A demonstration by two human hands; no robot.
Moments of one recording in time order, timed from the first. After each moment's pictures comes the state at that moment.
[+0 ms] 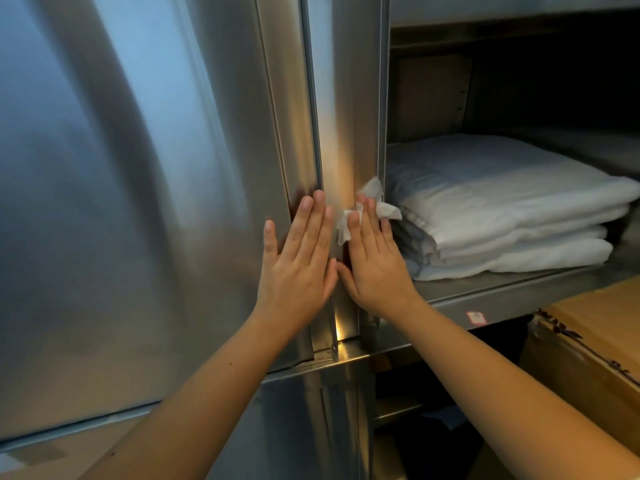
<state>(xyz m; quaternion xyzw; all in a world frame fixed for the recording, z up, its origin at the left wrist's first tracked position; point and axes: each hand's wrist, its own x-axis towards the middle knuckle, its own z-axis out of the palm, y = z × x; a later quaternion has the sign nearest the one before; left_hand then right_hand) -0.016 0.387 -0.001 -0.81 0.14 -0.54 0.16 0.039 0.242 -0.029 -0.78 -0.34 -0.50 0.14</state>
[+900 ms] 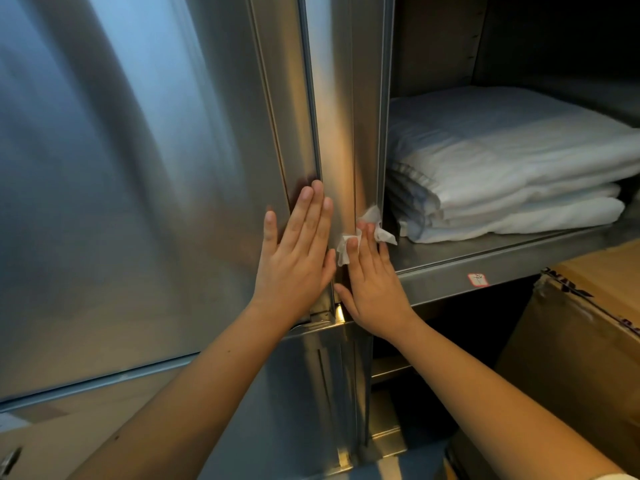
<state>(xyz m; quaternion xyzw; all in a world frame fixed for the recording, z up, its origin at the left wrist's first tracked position) -0.021 0.388 -0.041 -0.83 0.13 -0.51 0.19 0.017 0.240 -0.116 -0.87 -0.31 -0.36 0.15</state>
